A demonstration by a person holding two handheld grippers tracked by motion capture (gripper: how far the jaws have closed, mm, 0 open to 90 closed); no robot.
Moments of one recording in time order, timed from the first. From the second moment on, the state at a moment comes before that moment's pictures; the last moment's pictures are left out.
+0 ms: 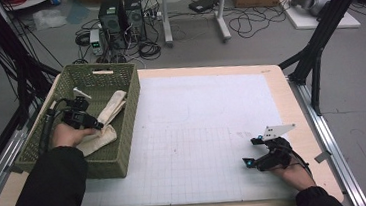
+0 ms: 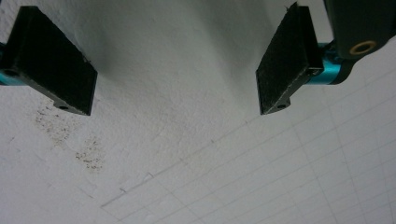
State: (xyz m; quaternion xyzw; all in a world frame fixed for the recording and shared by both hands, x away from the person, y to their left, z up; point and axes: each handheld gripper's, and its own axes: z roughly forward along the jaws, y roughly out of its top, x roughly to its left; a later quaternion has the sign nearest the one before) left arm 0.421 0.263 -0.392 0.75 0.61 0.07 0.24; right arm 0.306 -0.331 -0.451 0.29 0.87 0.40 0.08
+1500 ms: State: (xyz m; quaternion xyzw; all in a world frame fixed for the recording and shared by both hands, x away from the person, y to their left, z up) left arm 0.414 0.269 -0.391 0.74 0.61 0.02 0.29; right arm 0.306 -0.331 -0.451 0.29 0.87 0.40 0.07
